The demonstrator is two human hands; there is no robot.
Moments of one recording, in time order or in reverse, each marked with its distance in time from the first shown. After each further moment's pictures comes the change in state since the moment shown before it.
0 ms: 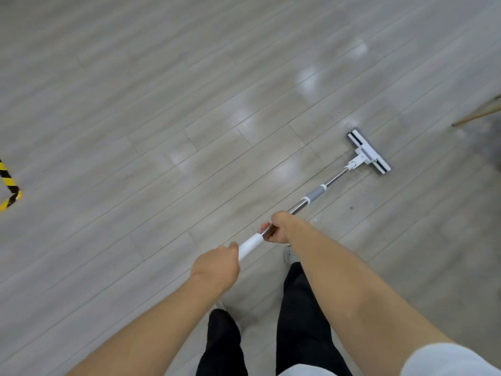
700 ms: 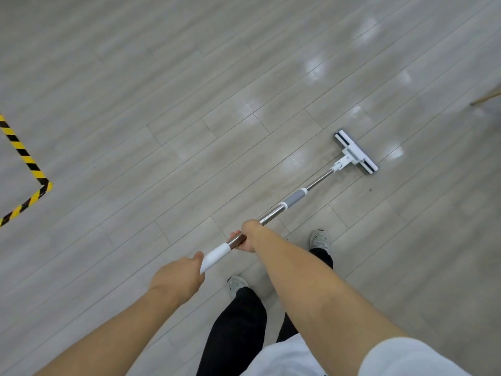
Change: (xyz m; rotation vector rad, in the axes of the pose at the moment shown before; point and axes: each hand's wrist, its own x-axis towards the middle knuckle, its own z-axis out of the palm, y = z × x) left_hand -0.087 -0.180 0.054 0.096 -0.057 -0.059; right_hand -0.036 0.133 0.155 0.075 -0.133 0.035
